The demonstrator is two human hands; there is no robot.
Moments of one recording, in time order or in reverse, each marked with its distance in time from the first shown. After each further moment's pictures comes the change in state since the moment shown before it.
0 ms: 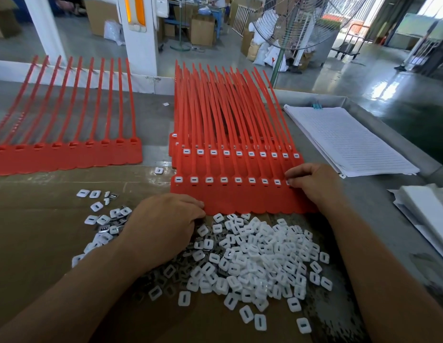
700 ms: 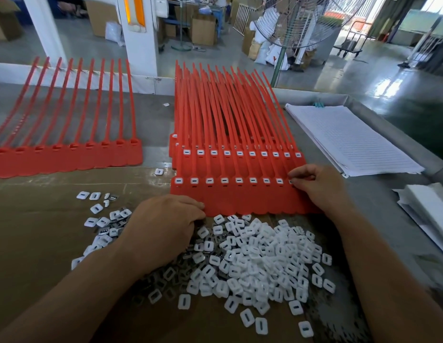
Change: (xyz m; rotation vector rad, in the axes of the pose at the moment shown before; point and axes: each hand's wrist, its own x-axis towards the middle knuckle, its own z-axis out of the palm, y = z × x) left_hand -0.001 -0.001 0.002 -0.013 0.000 -0.024; right_hand -0.007 0.004 -0.003 -0.063 0.009 -0.110
